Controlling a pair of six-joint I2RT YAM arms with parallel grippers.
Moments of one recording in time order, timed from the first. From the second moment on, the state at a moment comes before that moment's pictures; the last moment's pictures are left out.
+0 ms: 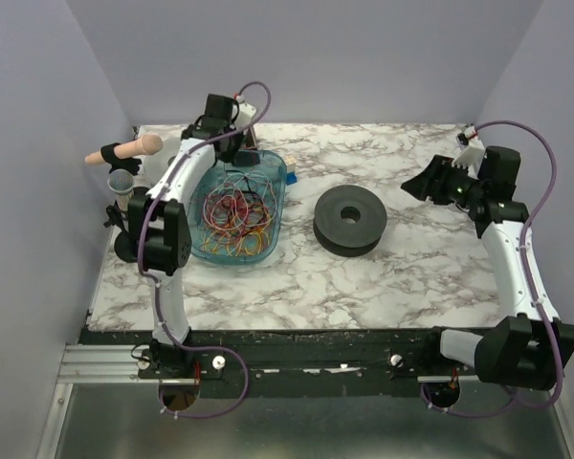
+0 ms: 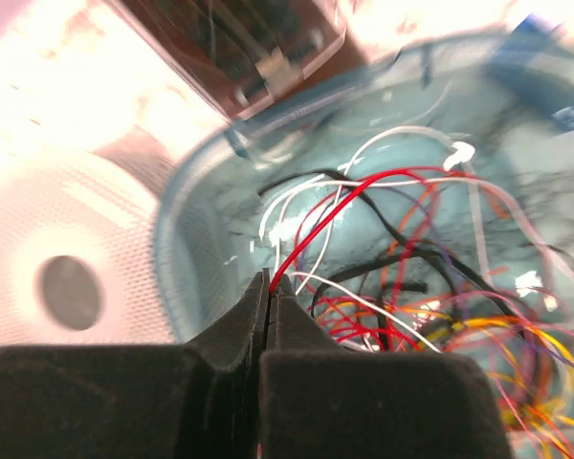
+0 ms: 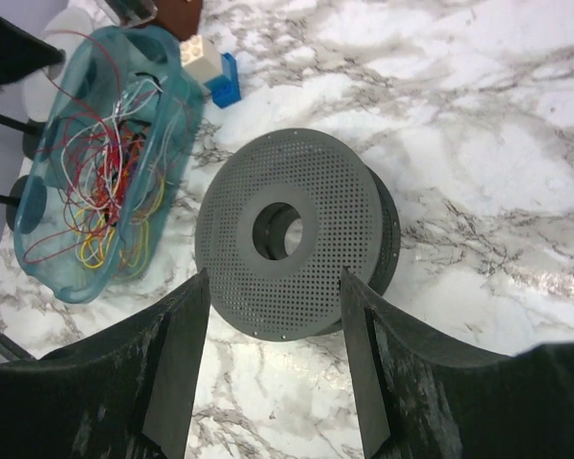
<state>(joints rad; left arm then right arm) -0.21 2.10 1.83 -0.59 -0.03 0.31 -0.16 1.23 1.07 -0.41 -0.63 0.20</state>
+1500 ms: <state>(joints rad) -0.26 1.45 2.49 -0.44 0.07 0.49 0.81 1.94 2.02 -0.02 -0.50 0.12</state>
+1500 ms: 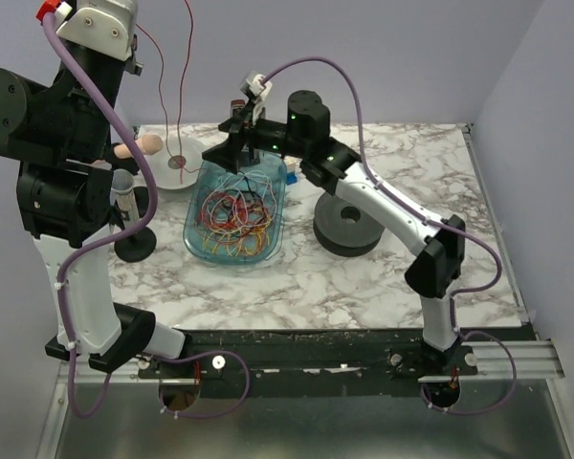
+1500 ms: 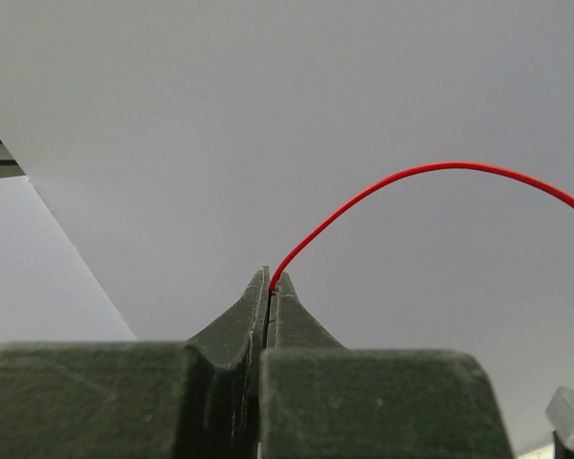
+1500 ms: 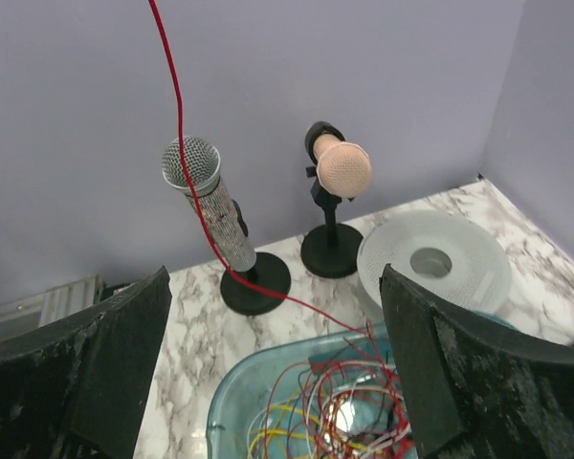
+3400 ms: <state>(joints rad) -0.26 1.42 2.41 -0.50 0.07 0.50 0.75 1.70 2.32 0.26 -0.38 -0.02</state>
